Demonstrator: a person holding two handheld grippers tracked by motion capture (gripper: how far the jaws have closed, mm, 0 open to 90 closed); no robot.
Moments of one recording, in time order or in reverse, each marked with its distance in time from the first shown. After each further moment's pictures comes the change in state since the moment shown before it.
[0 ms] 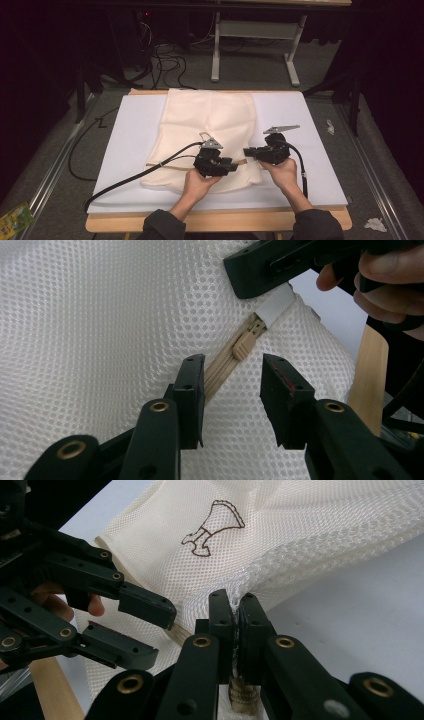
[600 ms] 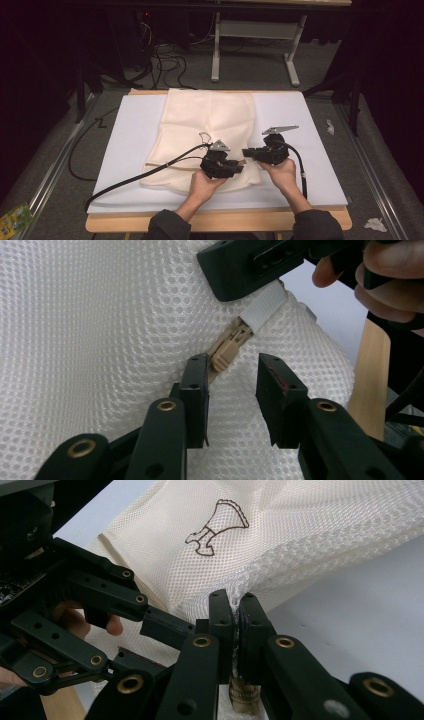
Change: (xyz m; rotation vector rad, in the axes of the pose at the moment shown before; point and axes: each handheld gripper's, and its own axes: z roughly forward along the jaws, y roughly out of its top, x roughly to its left) left arm -0.009 0.001 0.017 0.014 -0.013 0.020; right arm 0.003 0.000 0.001 0.002 0.004 -0.004
